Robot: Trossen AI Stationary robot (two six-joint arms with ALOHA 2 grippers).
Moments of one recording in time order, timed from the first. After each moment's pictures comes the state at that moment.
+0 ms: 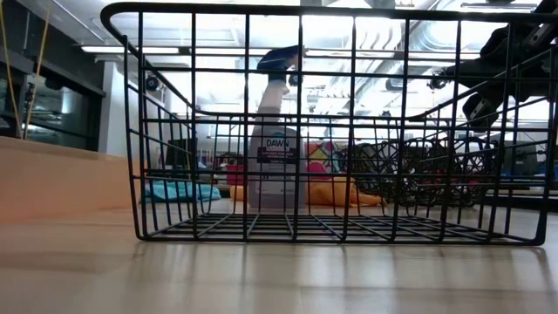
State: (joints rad) left arm -0.15 1.46 2.04 -0.58 -0.18 0.10; right arm 0.03 0.01 0.01 0.02 0.00 0.52
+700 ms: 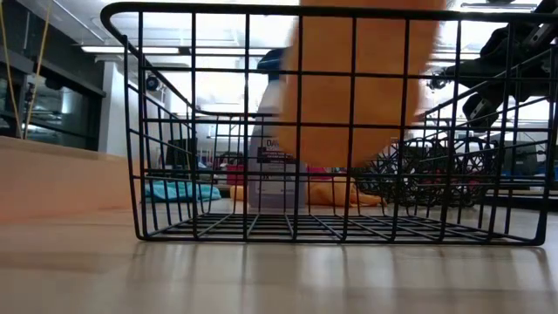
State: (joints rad) left arm -0.27 1.58 1.13 0.69 0.00 -0.22; right arm 0.03 0.01 0.01 0.02 0.00 0.52
